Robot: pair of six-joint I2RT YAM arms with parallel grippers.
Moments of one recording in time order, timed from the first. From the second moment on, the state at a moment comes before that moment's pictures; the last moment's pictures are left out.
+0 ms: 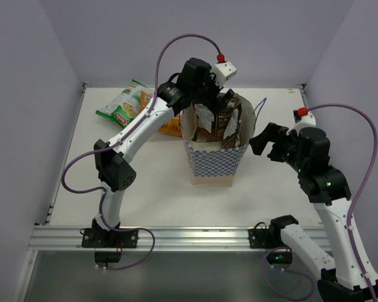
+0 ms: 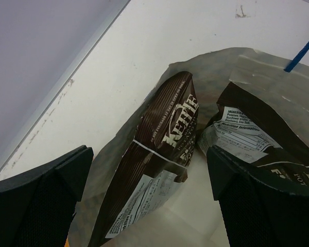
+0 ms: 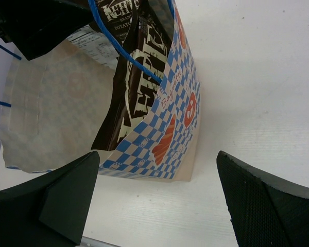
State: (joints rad) left arm -0.70 2.06 2.22 -0.63 0.16 0.22; right arm 0.24 0.77 1.10 -0.77 -0.04 0.47
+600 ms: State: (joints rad) left arm -0.70 2.06 2.26 -0.74 0.17 0.16; right arm 0.24 0.82 1.10 -0.77 -0.06 0.47
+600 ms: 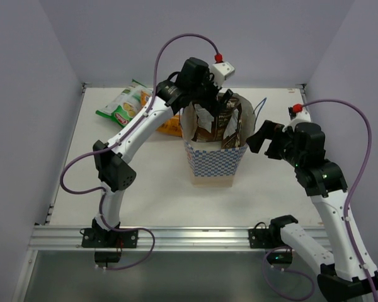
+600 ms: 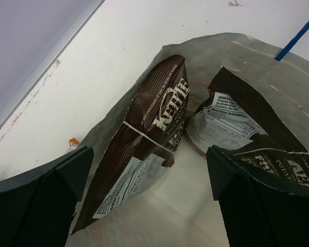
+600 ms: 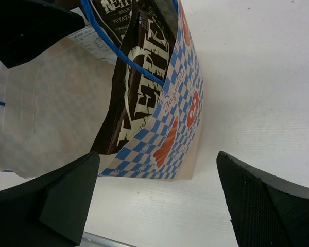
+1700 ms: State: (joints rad) left arm -0.70 2.13 2.24 -0.75 0.16 0.19; right arm 0.24 0.83 1.13 -0.77 -0.10 0.47
